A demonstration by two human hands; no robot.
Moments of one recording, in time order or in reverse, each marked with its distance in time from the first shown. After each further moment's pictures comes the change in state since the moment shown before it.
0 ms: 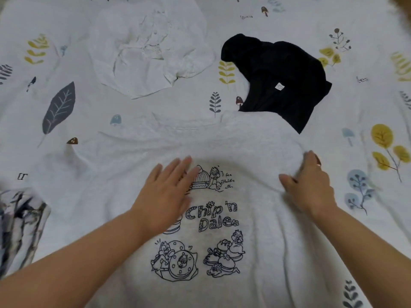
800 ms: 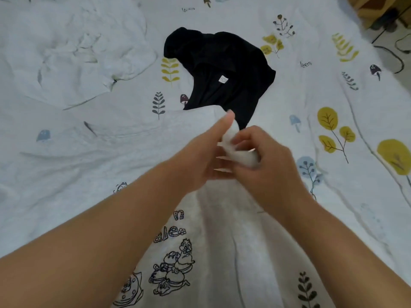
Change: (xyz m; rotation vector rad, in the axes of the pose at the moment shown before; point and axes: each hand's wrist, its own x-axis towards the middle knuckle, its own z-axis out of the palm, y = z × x) left_hand 0.125 0.150 -0.075 -1.671 -0.412 -0.260; right_hand -0.028 -0.018 -0.074 0.625 0.000 -0.461
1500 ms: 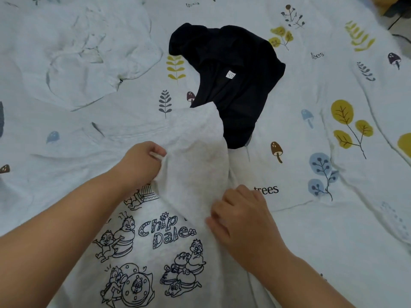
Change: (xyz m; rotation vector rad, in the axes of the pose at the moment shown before) left_hand -0.021 -0.026 -0.102 0.670 0.597 -0.010; right_hand -0.054 0.029 0.058 -0.597 -0.176 -0.146
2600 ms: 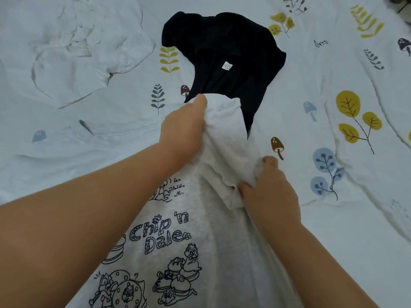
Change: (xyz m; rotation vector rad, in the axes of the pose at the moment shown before) left_hand 0.043 0.063 0.058 0.644 0.292 0.552; right_hand 0.031 0.044 0.004 0.193 -0.028 0.725
